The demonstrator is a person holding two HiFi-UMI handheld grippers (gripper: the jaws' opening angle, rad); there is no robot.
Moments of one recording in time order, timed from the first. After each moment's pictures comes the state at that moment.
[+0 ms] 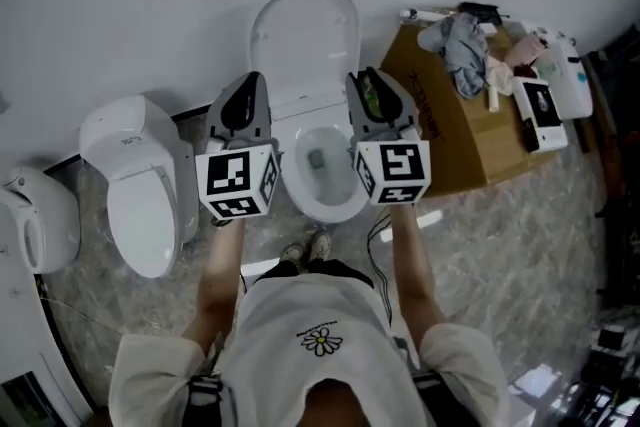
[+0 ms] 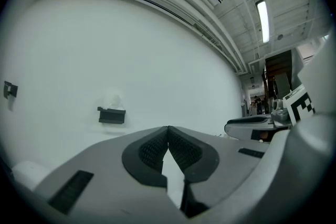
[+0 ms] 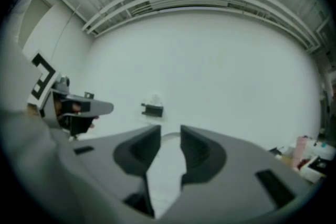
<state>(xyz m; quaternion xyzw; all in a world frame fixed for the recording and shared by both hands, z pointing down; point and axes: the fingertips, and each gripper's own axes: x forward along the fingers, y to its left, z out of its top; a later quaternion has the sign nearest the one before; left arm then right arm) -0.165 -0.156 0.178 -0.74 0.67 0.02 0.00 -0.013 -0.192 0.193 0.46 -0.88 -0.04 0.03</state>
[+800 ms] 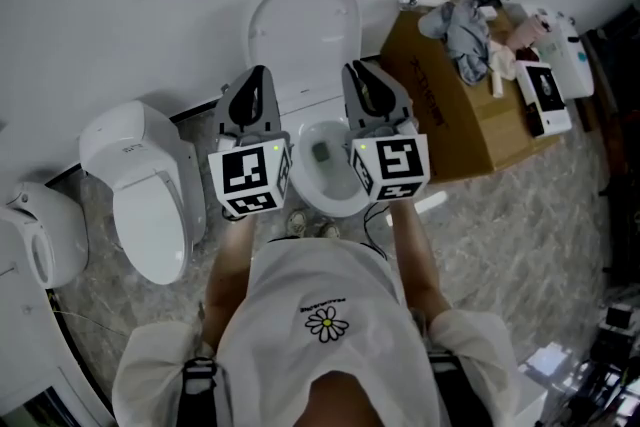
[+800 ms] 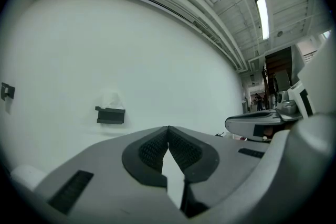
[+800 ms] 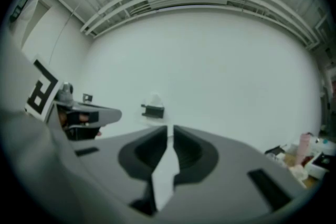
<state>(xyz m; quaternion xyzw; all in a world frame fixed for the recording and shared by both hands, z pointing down) -0.175 -0.184 0.192 -0.74 0.67 0.01 0.00 -0.043 -0.205 0.197 0.46 -0.89 -0.03 0.03</state>
